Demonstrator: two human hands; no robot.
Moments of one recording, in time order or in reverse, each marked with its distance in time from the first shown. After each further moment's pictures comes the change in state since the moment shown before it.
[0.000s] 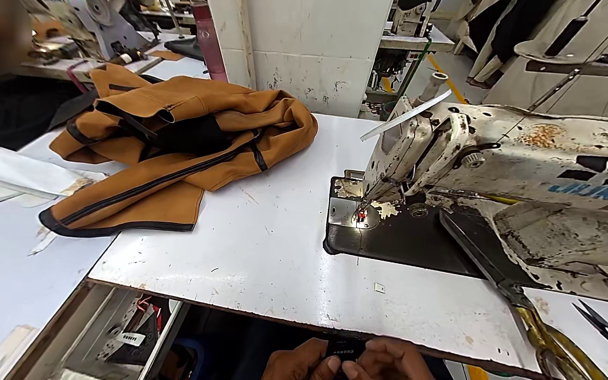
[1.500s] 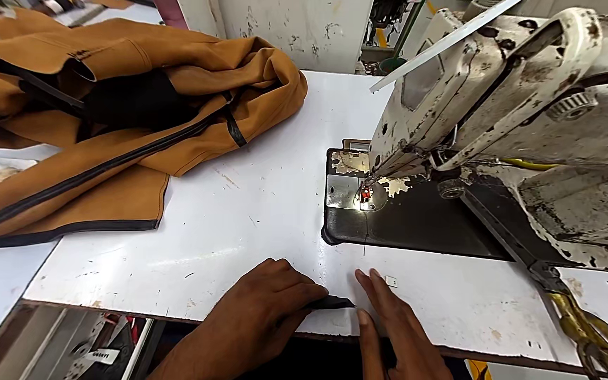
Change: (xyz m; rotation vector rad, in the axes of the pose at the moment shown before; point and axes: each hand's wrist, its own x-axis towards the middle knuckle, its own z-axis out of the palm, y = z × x) left_hand 0.080 -0.023 -0.079 0.636 -0.117 0.575; right_hand 0.042 0.020 0.026 -0.359 0.089 -0.258
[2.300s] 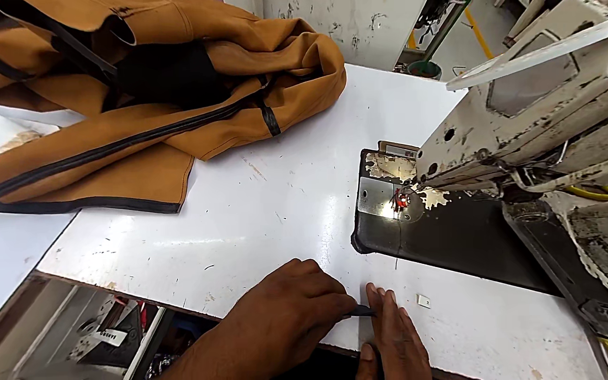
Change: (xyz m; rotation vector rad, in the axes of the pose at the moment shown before) left_hand 0.001 0.001 0.004 -0.032 0.036 -0.017; right_hand -0.009 -0.018 0.017 -0.117 -0.161 -0.012
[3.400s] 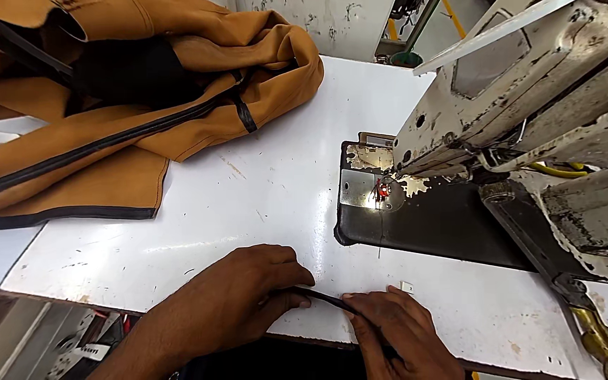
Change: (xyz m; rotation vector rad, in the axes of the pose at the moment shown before) left_hand 0.007 -0.022 -0.040 0.057 -0.224 -0.029; right_hand 0.018 0.019 -0.010 0.125 0.163 -0.007
